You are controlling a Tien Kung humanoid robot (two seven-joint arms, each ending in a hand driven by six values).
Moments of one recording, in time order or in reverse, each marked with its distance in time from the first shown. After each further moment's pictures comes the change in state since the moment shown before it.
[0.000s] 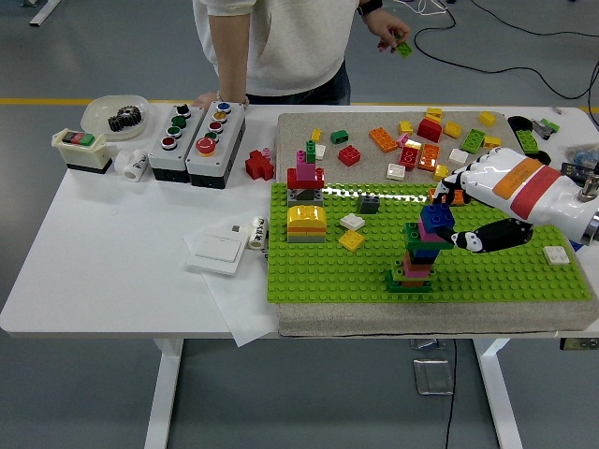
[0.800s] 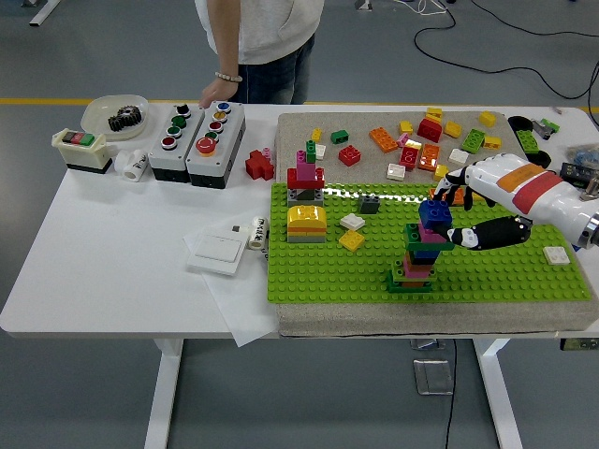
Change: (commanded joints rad) left arm 0.003 0.000 -0.004 0.001 0.008 -0.001 0.003; right arm -0.021 0.000 -0.001 0.043 0.187 0.033 -0.127
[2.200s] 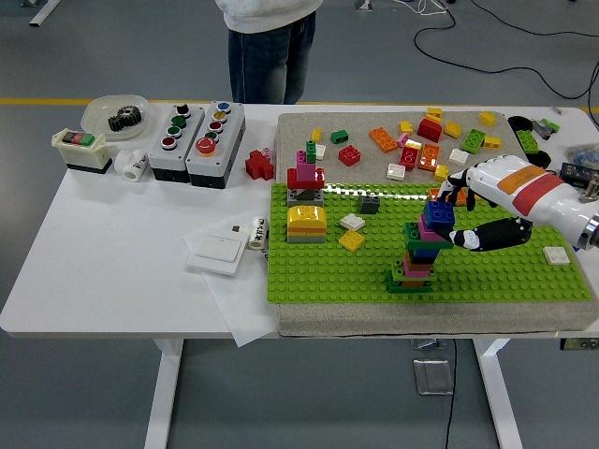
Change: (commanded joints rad) left arm -0.003 0.001 0.000 -0.002 0.004 -0.001 0.001; right arm -0.007 0.011 0.011 -0.021 -0.036 0.000 0.010
